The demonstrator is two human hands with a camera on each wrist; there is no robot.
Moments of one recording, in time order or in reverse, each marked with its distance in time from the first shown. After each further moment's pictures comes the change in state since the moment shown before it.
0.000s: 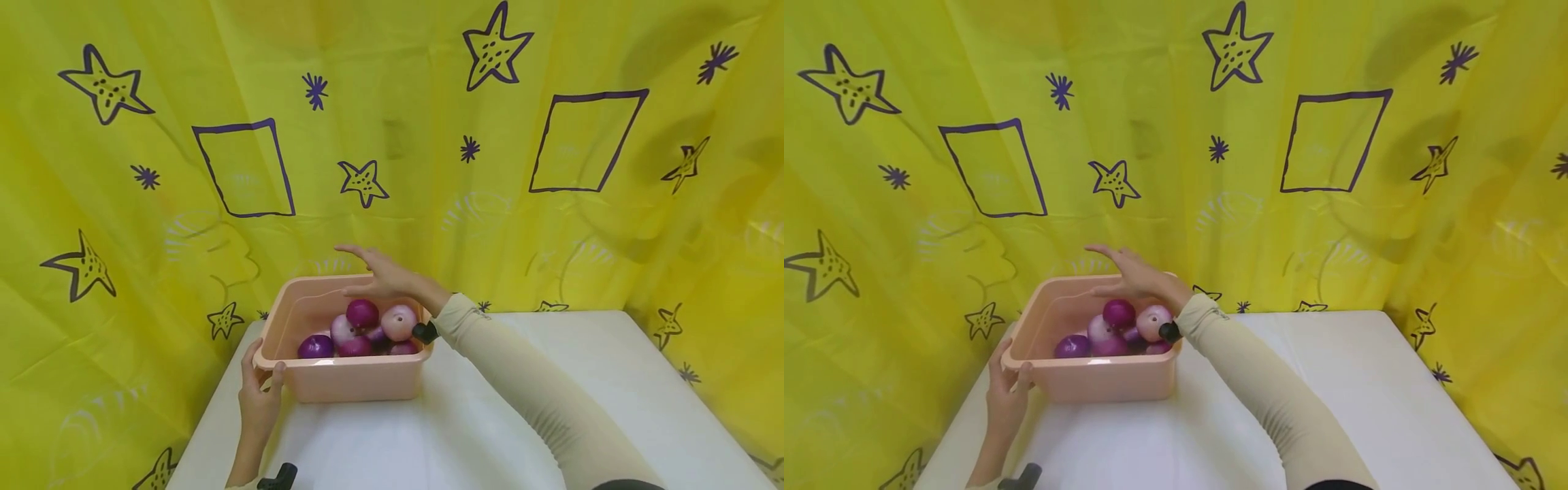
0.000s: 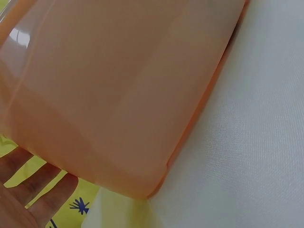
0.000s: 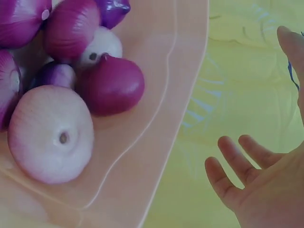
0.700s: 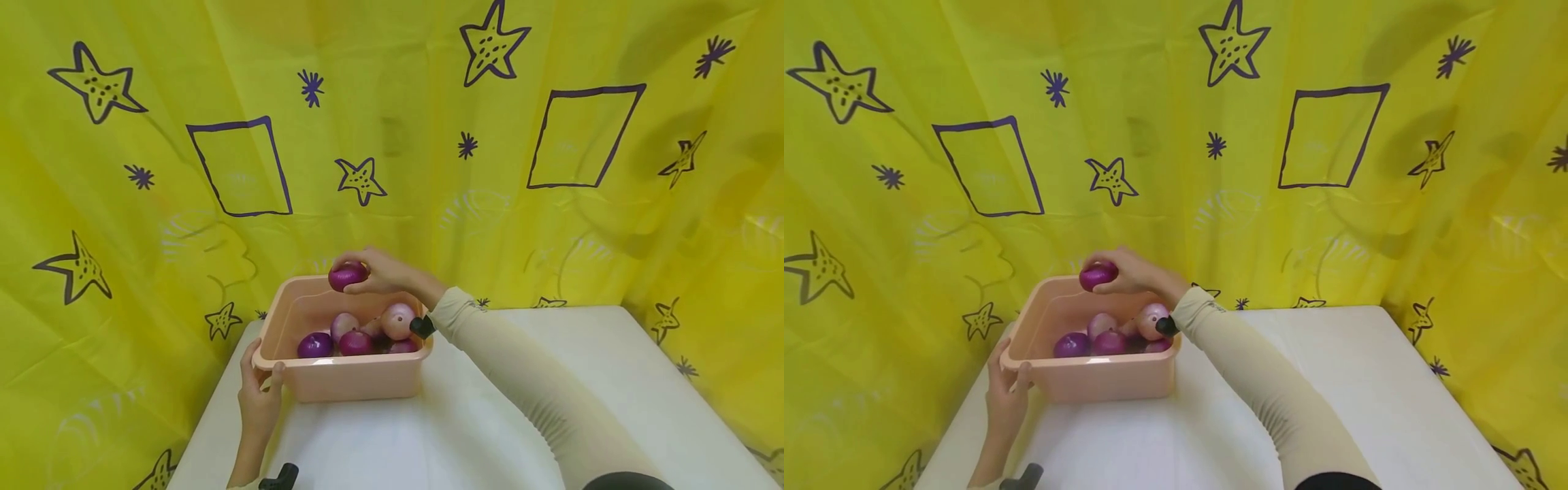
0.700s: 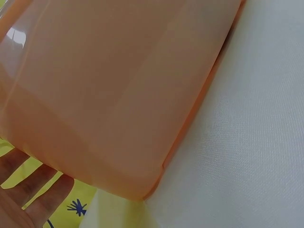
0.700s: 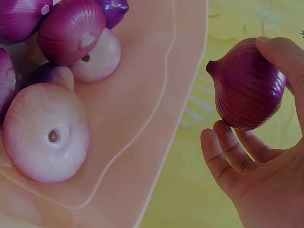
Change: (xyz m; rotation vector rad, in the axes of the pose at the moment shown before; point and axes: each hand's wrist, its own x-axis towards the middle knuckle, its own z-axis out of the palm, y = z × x) left_hand -0.002 0.001 0.001 -0.038 0.019 0.031; right_hand 0.006 -0.003 -0.005 0.034 -0.028 -0.169
